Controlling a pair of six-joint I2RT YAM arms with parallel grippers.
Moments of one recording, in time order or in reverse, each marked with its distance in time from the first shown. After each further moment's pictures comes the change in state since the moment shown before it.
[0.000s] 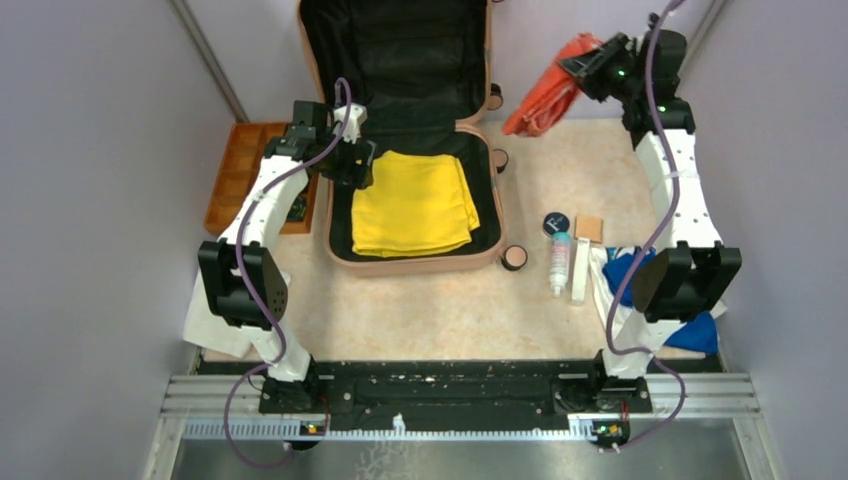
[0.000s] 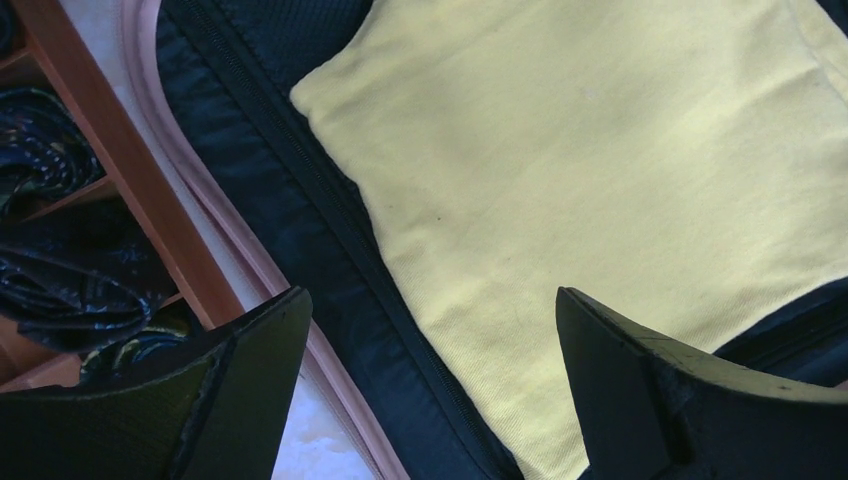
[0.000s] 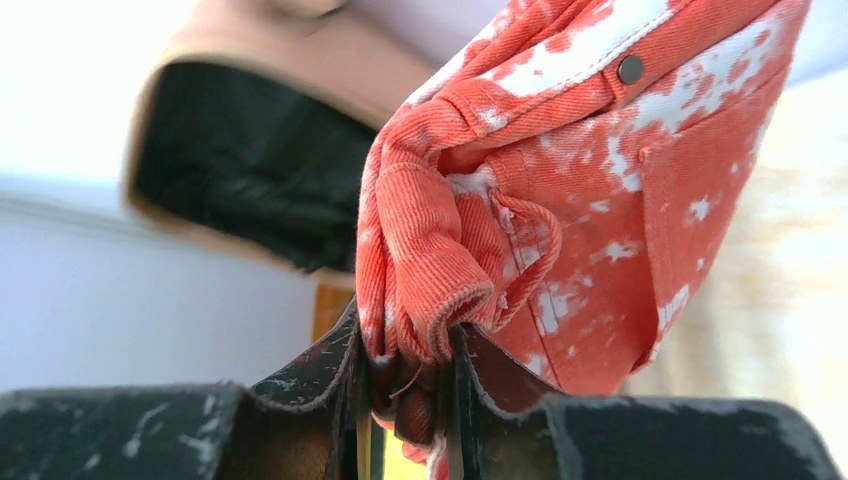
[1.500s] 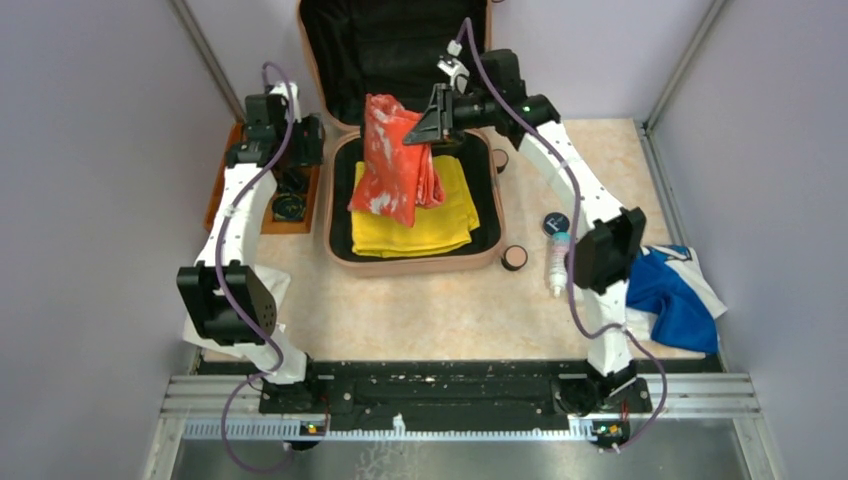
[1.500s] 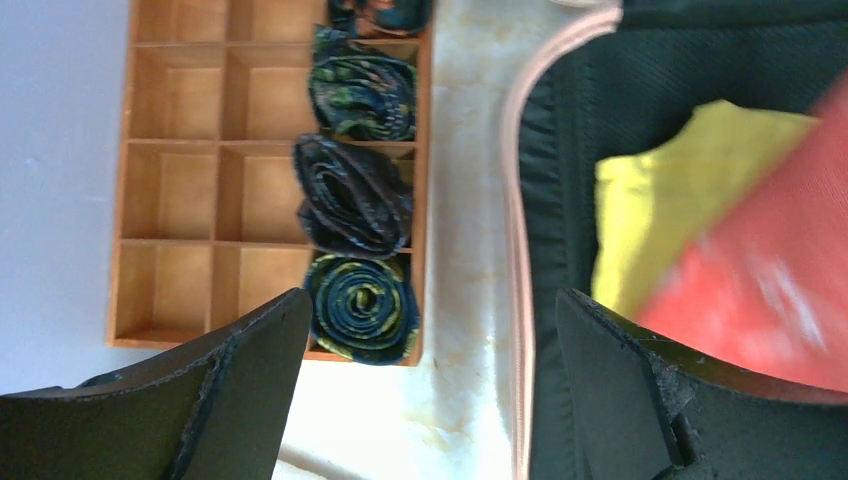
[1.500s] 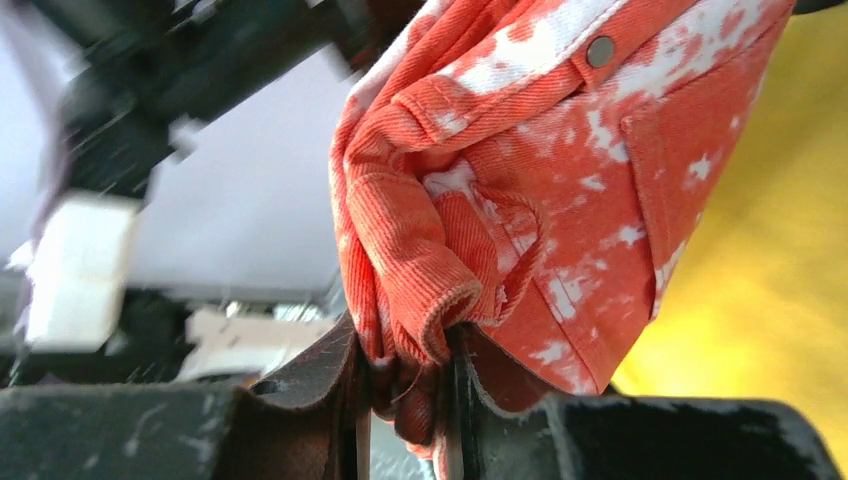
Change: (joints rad) left arm 0.132 -0.111 -0.027 0.129 -0.331 -0.176; right arm 0.531 0.435 0.513 -0.344 -0.481 -0.243
